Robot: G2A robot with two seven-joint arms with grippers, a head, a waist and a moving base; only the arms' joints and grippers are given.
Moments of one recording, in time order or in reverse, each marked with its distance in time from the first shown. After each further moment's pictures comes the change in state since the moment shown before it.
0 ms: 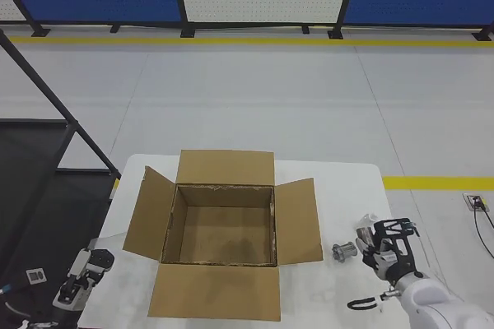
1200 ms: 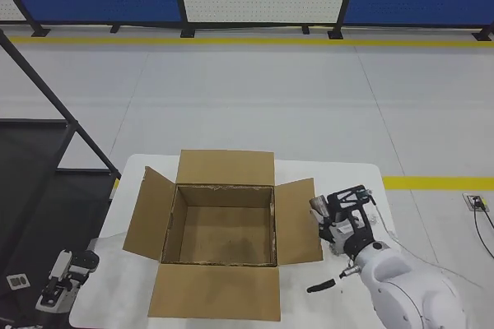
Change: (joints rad) left arm 0.008 0.001 -0.053 0.031 -0.052 -0.023 0.005; right arm 0.331 -0.031 -0.321 -0.053 -0.011 0.063 0.075
